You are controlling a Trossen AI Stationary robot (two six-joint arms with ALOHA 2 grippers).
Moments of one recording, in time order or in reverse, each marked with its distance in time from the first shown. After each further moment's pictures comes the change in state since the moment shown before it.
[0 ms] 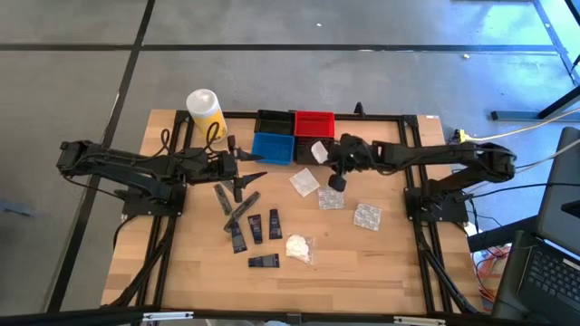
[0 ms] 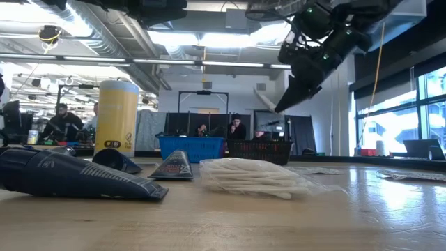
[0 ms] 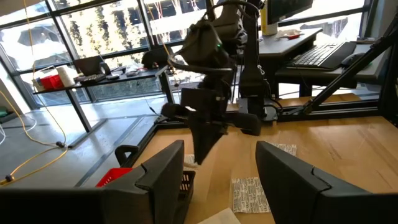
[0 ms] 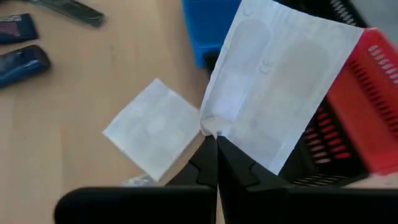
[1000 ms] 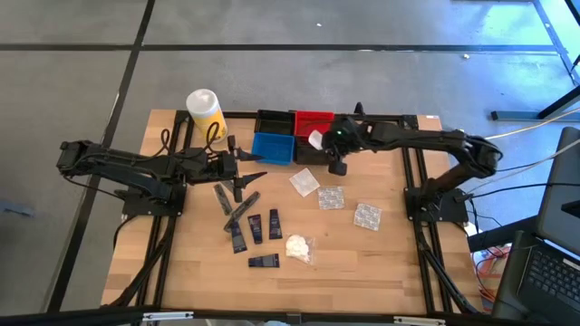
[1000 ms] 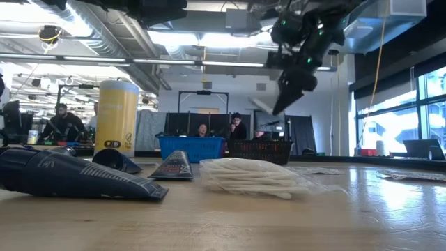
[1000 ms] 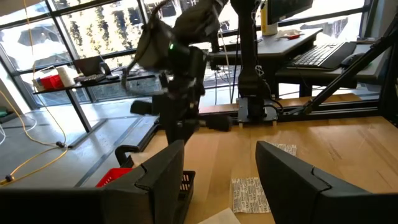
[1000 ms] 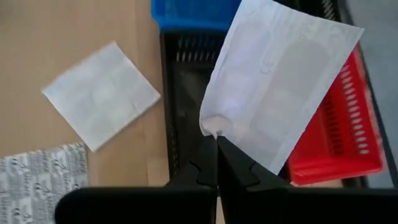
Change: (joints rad) left arm 0.000 0.000 0.000 0.000 0.000 0.000; right arm -0.137 0.163 0.264 -0.305 -0.050 -0.299
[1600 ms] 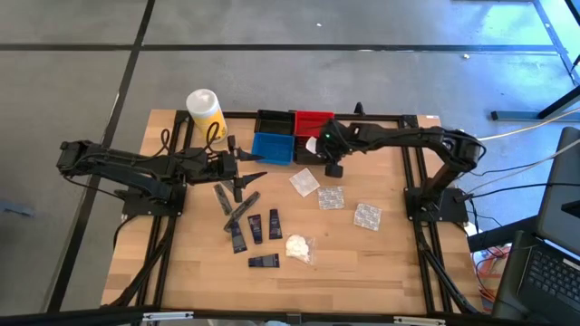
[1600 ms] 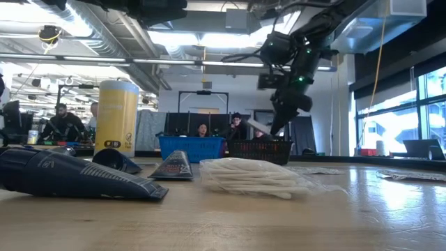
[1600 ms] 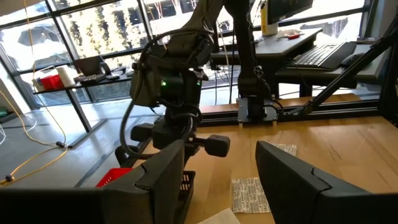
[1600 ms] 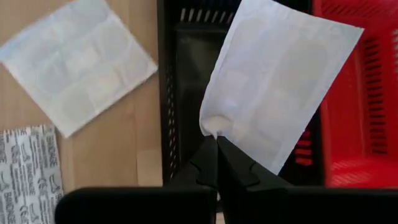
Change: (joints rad) left arm 0.000 0.000 0.000 0.000 0.000 0.000; right arm -0.013 0.148 0.031 0.015 0.005 -0.051
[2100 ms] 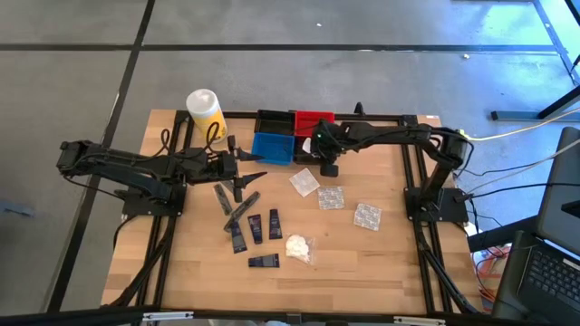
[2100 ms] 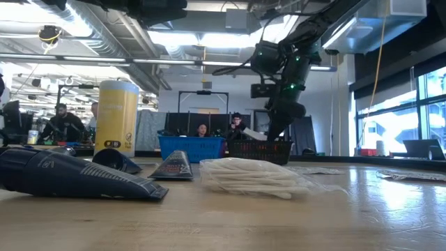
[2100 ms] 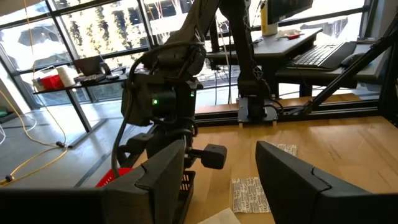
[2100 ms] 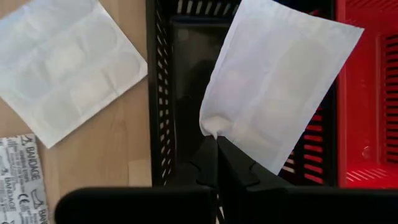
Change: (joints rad) left arm 0.000 0.000 0.000 0.000 0.000 0.000; right arm 0.001 0.111 0.083 -0.058 0.015 -0.003
